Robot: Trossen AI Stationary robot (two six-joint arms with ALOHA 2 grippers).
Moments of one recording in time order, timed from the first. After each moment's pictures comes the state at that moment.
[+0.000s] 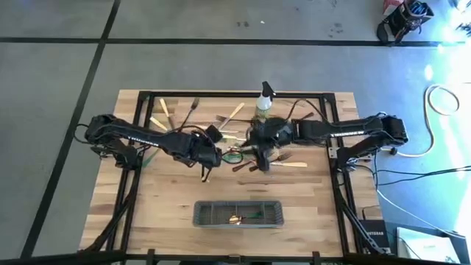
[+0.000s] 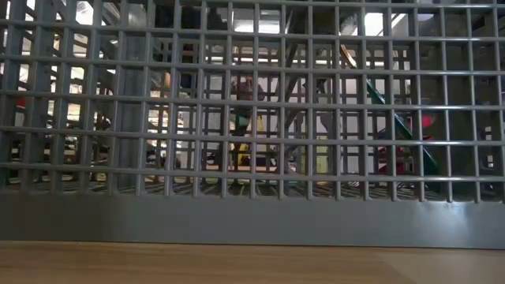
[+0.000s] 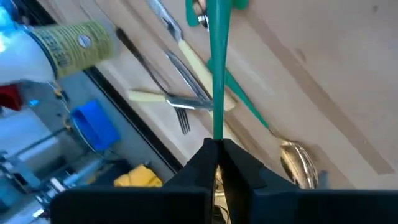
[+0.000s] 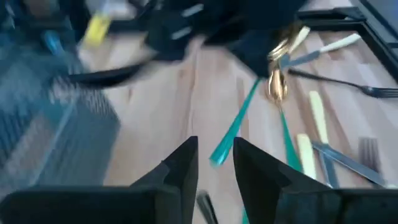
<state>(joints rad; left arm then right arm) -0.14 1.62 1.29 -0.97 -0.67 0.79 -0.09 1.43 1.01 -0.08 -0.21 0.09</state>
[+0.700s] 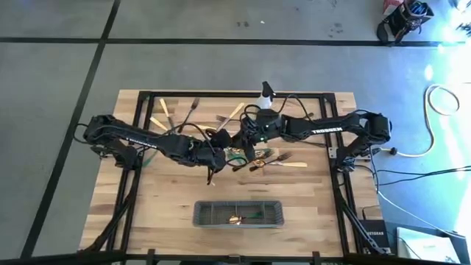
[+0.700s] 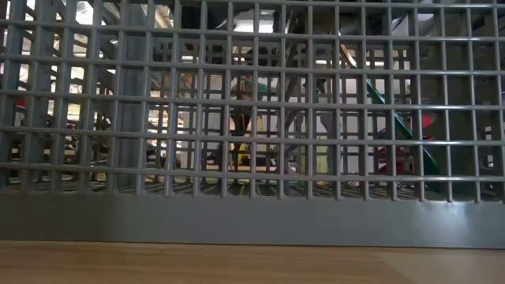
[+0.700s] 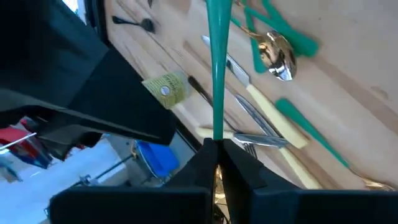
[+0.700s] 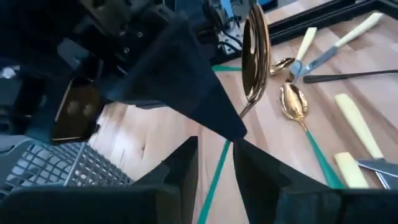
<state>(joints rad) -0.17 1.61 1.29 -0.66 -0.72 1.09 -0.17 1.60 0.98 0.24 -0.33 0.32</state>
